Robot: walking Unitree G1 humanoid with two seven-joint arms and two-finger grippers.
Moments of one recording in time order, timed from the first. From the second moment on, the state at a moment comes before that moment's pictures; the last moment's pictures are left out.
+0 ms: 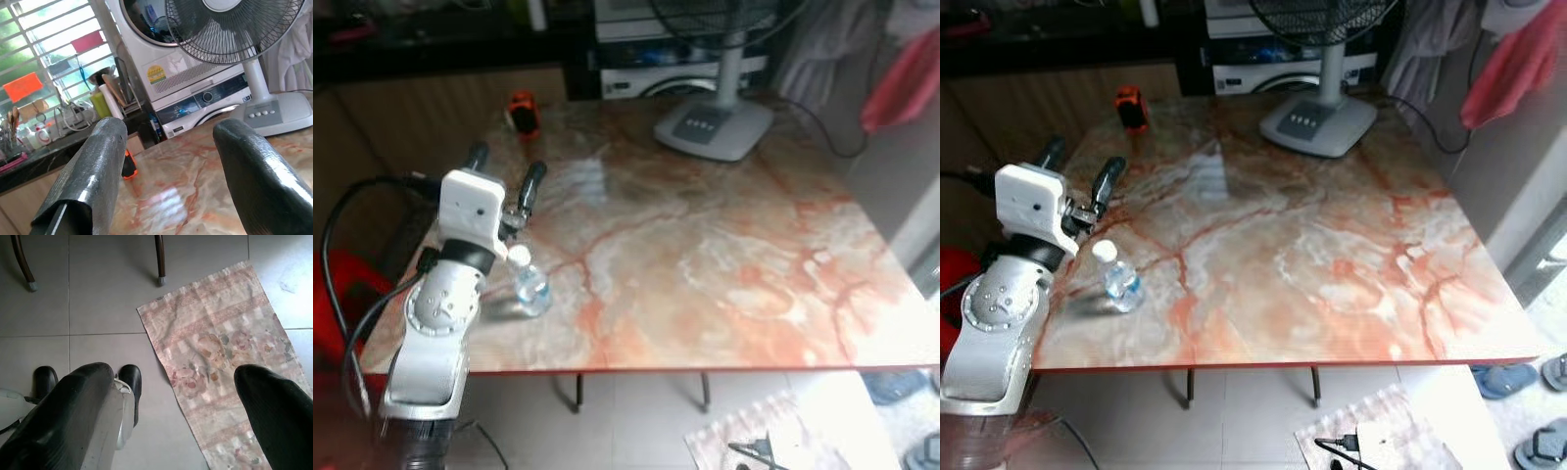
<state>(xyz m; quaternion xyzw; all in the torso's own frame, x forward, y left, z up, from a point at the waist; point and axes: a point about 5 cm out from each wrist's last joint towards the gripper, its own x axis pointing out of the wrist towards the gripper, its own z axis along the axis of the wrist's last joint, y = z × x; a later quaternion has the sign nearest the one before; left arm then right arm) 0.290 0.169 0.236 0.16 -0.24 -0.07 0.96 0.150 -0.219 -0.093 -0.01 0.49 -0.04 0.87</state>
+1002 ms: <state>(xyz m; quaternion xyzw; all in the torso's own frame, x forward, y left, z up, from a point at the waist) 0.291 0.159 0.235 0.15 -0.23 -0.09 0.96 0.147 -0.219 -0.093 -0.01 0.49 -0.04 0.87</state>
